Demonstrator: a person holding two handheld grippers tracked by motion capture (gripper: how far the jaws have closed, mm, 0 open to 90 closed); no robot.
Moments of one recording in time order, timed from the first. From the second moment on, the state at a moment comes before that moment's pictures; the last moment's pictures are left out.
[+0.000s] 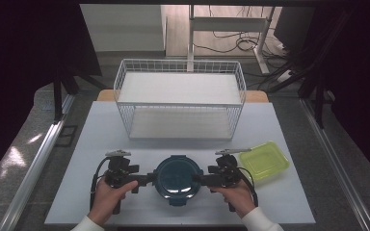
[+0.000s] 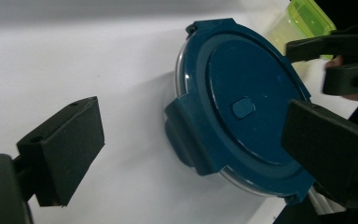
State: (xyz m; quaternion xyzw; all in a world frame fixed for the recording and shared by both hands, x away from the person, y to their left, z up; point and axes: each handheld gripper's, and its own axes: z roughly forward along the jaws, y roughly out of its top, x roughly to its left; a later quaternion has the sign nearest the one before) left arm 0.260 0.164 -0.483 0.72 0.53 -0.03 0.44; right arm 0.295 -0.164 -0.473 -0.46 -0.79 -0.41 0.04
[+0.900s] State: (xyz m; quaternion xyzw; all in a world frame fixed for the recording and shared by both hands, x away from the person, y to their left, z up) left arm 0.276 0.145 -0.517 0.71 0.54 -0.12 0.44; right arm 0.304 -0.154 -0.505 -0.50 -0.75 -0.40 0.15
